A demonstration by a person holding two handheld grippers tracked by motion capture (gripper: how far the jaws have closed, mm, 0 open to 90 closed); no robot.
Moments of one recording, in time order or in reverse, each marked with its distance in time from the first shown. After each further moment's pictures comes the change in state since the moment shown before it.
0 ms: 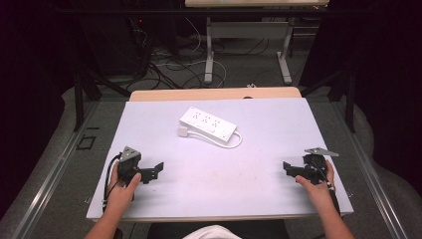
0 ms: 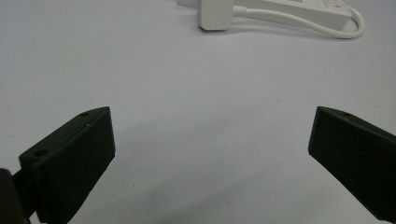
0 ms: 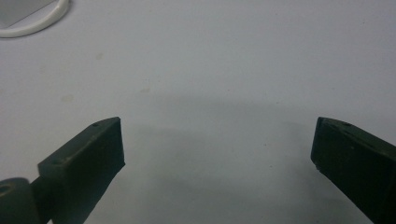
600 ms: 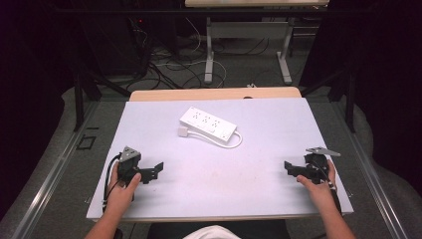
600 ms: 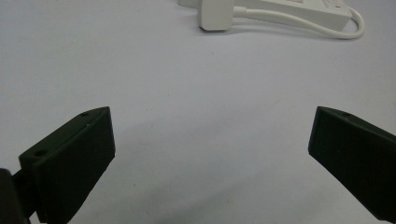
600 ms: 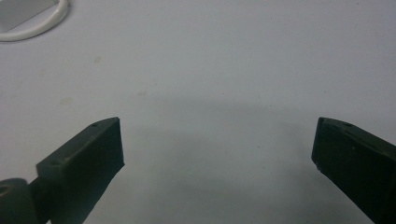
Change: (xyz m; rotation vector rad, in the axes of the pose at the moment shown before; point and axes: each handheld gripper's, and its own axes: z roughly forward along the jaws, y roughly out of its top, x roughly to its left) left arm 0.000 0.000 -0.001 0.007 -0.002 0.000; right arm -0.003 0.002 -0.002 -0.007 -0.001 -0.003
